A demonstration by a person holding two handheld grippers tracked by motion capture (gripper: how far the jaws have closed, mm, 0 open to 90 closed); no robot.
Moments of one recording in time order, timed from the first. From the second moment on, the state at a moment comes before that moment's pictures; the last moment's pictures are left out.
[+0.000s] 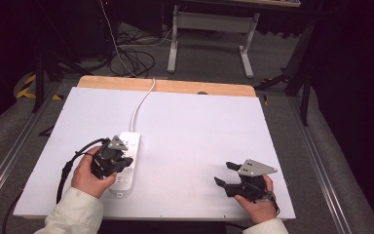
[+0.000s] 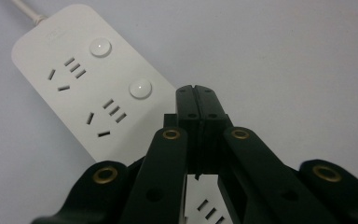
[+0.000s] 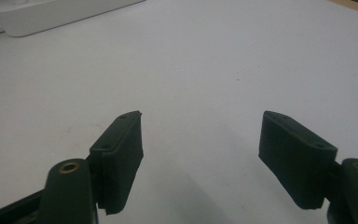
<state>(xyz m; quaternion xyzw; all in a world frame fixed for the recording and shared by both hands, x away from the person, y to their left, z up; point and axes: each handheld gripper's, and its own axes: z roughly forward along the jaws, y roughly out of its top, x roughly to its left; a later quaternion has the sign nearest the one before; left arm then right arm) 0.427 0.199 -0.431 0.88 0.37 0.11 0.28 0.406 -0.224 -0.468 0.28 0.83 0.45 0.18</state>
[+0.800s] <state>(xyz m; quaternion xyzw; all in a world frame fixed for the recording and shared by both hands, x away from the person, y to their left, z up) 0.431 0.191 -0.438 0.89 0.37 0.11 0.24 0.407 -0.224 -0.468 0.28 0.83 0.45 0.18</state>
